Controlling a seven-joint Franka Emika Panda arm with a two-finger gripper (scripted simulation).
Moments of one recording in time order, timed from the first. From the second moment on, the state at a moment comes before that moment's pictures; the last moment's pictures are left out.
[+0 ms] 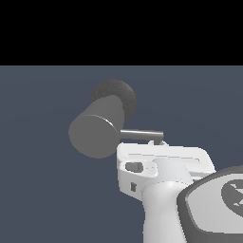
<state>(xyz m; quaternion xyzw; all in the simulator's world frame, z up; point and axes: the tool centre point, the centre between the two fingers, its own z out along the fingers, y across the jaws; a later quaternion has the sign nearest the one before) -0.125 -0.096 0.102 0.04 0.71 -0.05 0.71</state>
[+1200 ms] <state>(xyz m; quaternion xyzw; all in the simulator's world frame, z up) -0.129 -0.114 0.137 0.05 0.73 -0.06 0.68</state>
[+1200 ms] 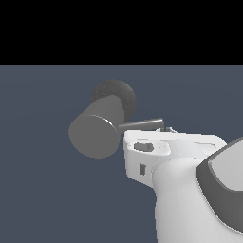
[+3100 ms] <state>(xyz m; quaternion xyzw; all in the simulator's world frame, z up) -0.126 -0.065 0.221 0.06 0.73 -0.06 0.68</state>
